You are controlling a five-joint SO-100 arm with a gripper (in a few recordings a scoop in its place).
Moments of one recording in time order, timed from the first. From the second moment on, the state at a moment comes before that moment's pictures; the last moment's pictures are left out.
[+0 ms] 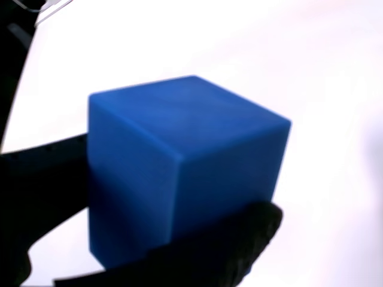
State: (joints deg) arm -47.4 59.7 50.1 52.5 -90.4
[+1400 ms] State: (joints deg) arm -35.1 28.4 27.6 19.3 -98.2
